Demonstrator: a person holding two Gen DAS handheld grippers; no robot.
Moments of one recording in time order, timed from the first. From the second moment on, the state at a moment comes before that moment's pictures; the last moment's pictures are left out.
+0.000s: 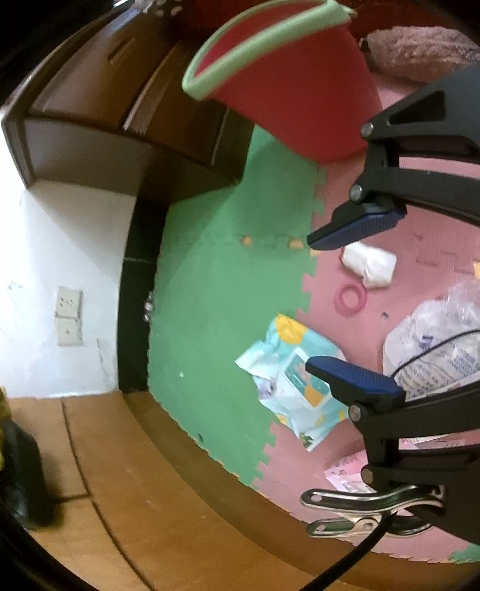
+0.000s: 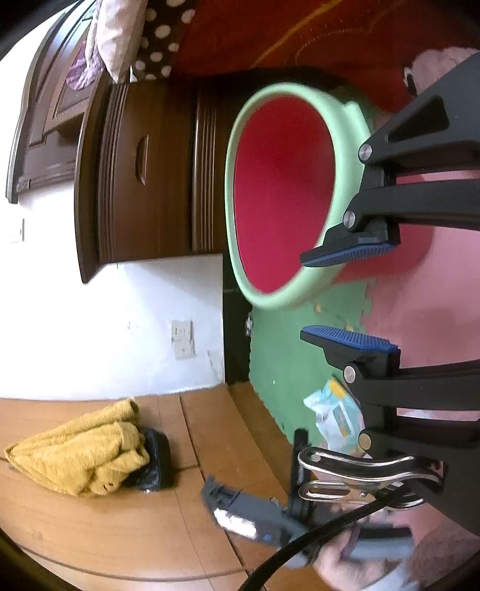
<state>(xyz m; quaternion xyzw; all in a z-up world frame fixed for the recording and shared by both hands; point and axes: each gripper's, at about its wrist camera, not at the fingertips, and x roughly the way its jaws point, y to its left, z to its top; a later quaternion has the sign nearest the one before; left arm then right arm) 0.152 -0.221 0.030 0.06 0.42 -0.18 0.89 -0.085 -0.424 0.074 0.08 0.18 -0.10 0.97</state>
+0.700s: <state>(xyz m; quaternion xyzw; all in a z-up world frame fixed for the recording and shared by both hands) 0.195 -0.199 -0.056 0.06 0.45 -0.17 0.88 0.022 -0.356 -0.020 0.12 0.33 -0.03 0.93</state>
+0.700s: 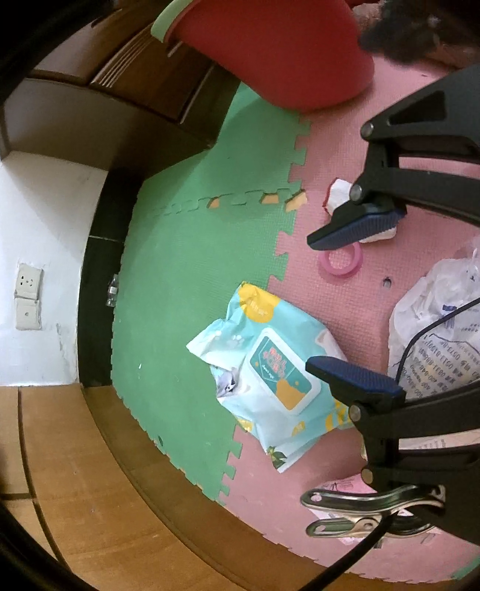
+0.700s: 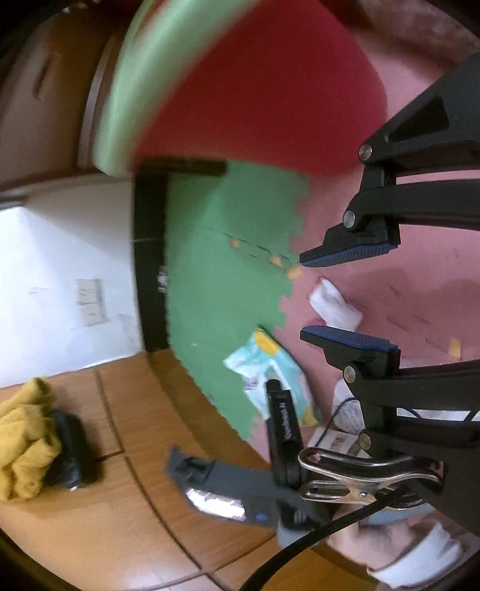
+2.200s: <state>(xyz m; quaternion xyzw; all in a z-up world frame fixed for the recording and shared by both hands) 0.221 -0.259 -0.120 0.12 0.51 -0.25 0.82 0.019 -0.366 -0.107 0.11 0.52 -0.02 0.85</state>
